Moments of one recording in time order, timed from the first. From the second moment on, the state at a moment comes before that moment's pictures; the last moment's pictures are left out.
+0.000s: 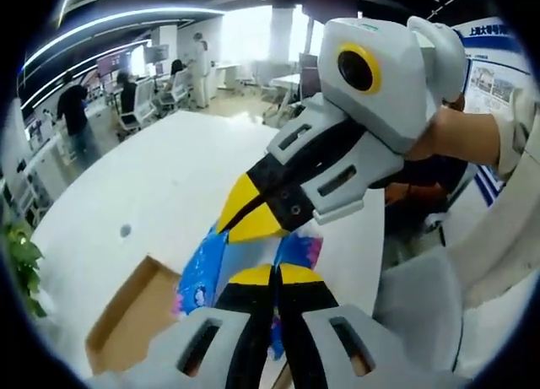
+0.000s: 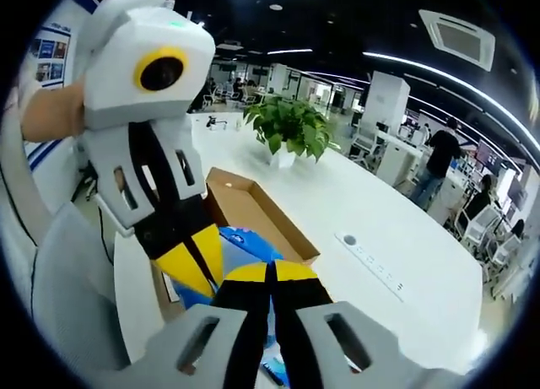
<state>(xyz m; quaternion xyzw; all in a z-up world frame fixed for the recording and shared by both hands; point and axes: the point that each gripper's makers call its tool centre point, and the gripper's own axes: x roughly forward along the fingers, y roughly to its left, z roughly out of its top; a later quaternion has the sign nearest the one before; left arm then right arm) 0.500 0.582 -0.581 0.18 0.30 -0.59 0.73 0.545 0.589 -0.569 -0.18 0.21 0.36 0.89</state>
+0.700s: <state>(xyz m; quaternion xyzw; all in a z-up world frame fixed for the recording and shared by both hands) 0.499 0.522 -0.587 0.18 0.30 -0.62 0.70 0.546 0.525 -0.576 -0.13 0.22 0.35 0.90</state>
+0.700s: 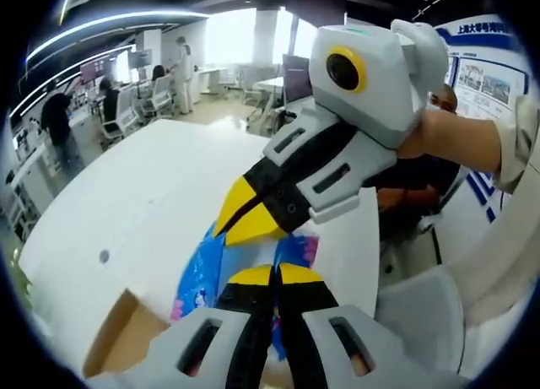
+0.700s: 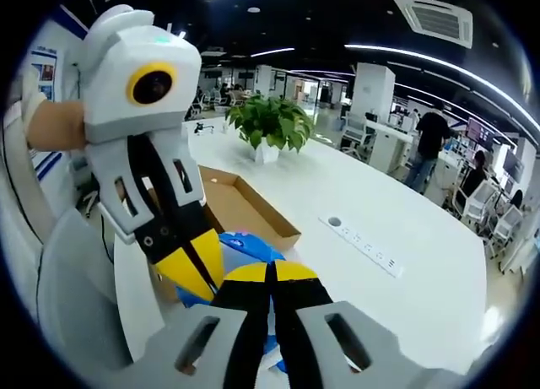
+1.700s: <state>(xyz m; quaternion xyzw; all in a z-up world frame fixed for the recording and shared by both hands) 0.501 0.424 -0.636 0.19 0.33 -0.67 0.64 0.545 0.427 -0.625 -0.07 0.28 0.32 0.90</state>
